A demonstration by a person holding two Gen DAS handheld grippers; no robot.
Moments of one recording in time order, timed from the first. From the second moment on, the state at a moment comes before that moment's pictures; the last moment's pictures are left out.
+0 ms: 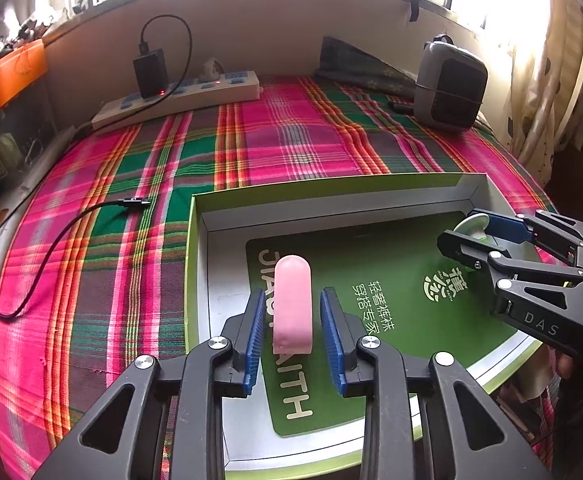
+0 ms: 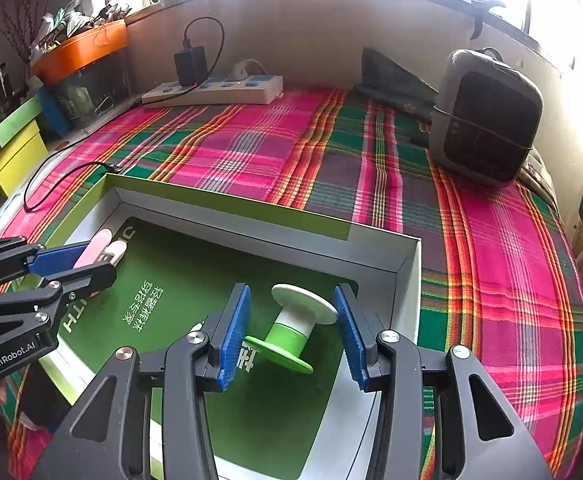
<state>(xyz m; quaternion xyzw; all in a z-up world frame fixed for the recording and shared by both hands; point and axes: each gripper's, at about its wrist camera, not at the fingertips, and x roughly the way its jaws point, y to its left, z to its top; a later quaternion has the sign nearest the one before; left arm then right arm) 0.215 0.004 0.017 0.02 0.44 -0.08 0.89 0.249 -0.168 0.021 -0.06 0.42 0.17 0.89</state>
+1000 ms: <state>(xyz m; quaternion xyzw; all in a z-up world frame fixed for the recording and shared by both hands) 0.167 0.014 0.044 -0.01 0.41 -0.07 0.91 0.204 -0.179 0.046 -0.03 0.40 0.16 0.90</state>
